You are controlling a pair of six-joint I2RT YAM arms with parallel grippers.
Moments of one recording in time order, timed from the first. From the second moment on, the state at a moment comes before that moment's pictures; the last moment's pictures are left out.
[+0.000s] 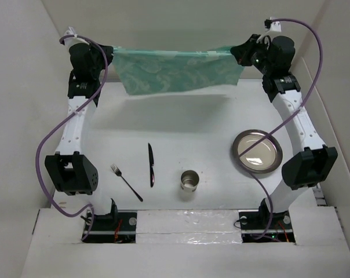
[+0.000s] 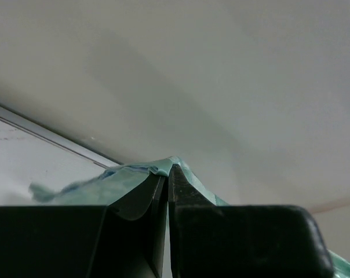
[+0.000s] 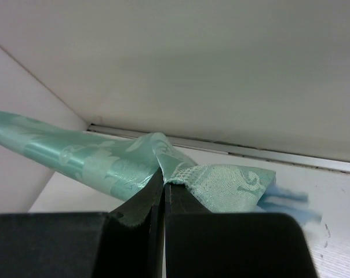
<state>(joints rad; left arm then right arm) 0.00 1.62 1.68 -0.09 0.00 -0.81 0.13 1.69 1.82 -0.13 -0.28 0.36</state>
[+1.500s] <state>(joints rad) -0.03 1.33 0.45 0.38 -0.15 -1.02 0.18 1.59 0.71 0.29 -0.24 0.43</state>
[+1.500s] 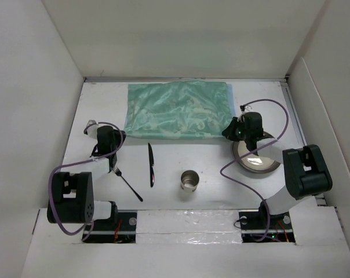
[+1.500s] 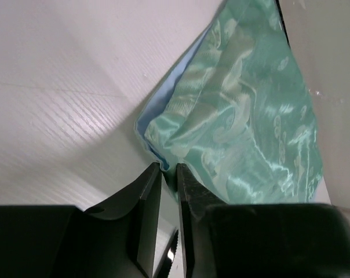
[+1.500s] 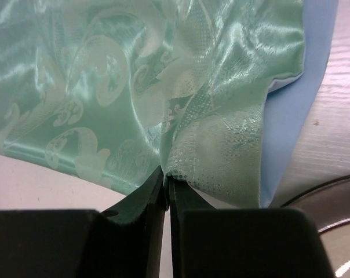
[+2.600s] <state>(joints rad) -0.15 0.62 0.55 0.11 0.12 -0.92 0.22 0.88 0.59 -0.06 0.24 0.53</state>
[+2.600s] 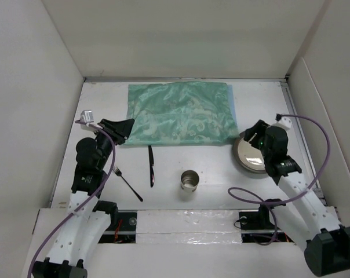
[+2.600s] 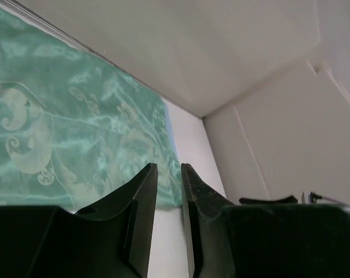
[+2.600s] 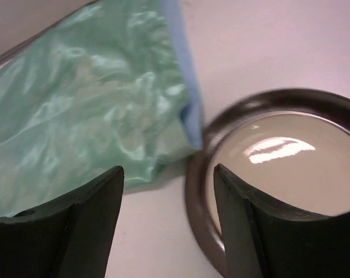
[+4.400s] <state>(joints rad) -0.50 0.18 0.71 -0.35 0.03 -0.49 -0.35 0.73 0.62 -0.41 0.18 0.83</state>
